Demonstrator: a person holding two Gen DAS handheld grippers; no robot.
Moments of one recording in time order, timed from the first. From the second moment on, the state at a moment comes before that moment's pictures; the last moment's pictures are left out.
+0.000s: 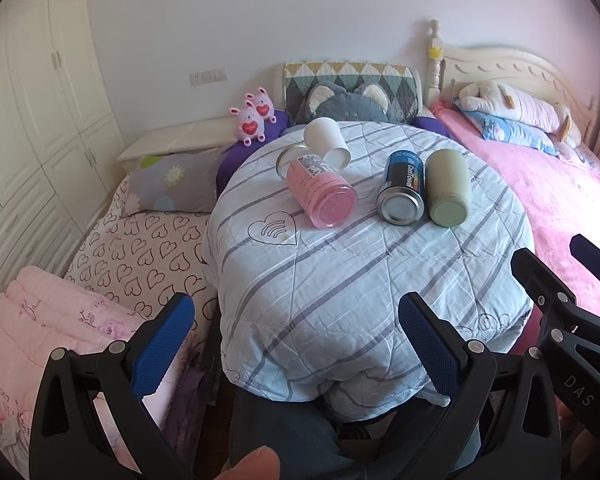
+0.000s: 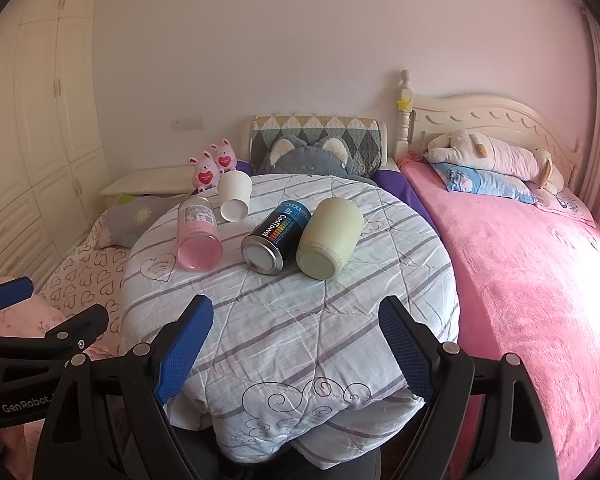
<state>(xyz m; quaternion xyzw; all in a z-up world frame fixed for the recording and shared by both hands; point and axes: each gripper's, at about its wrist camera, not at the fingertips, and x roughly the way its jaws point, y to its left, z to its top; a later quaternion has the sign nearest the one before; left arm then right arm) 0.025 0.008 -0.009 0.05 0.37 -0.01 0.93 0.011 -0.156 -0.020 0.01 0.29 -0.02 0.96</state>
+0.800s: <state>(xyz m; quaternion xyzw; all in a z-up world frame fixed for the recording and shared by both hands) 0.279 -0.028 -0.006 0.04 0.45 -0.01 0.89 0.137 -0.196 -0.042 0.04 0.35 -0.03 0.93</state>
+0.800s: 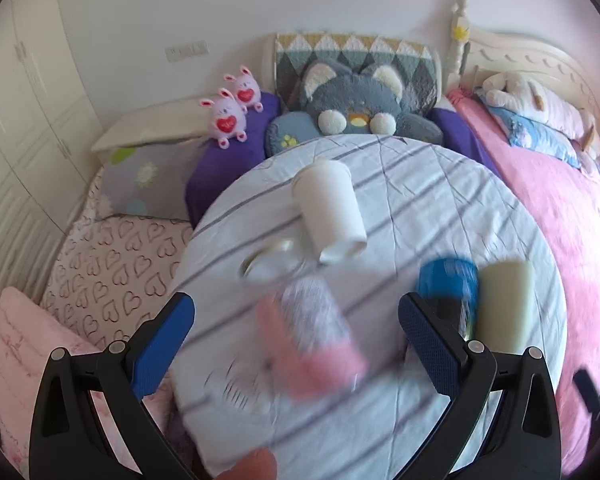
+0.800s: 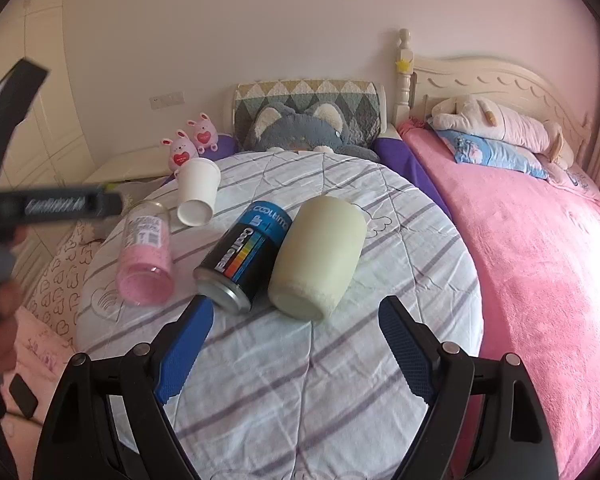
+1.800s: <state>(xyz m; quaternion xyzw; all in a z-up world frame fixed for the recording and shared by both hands) 0.439 -0.053 -0.087 0.02 0.55 0.01 0.83 0.310 -0.220 -0.051 0.07 0.40 0.01 0.91</state>
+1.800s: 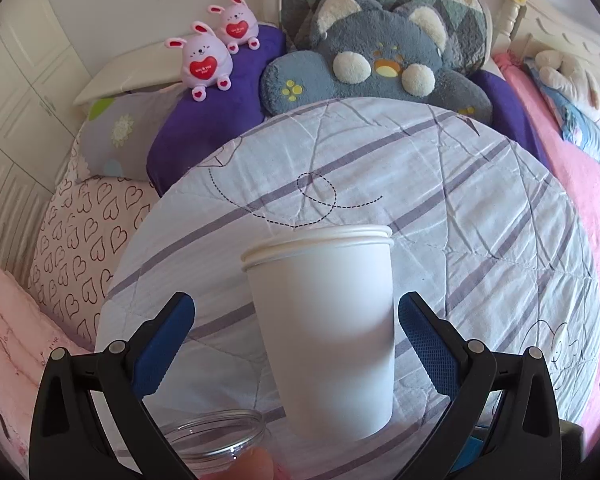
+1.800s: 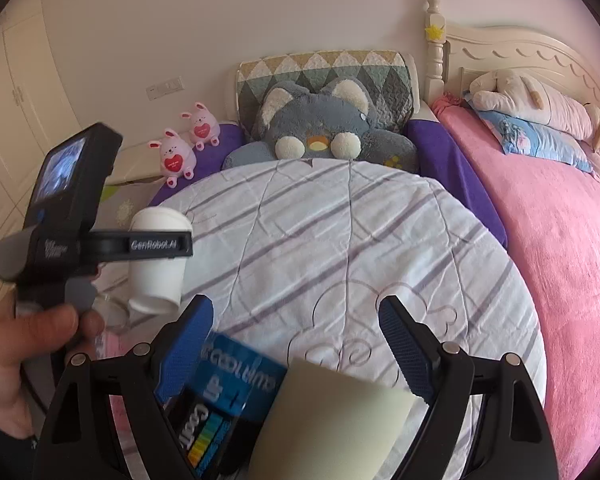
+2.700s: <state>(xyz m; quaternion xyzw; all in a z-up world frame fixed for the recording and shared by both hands) 0.445 -0.067 -0.105 -0.02 0.59 -0.01 0.81 0.368 -0.253 -0.060 0.09 0.44 0.01 0.89</state>
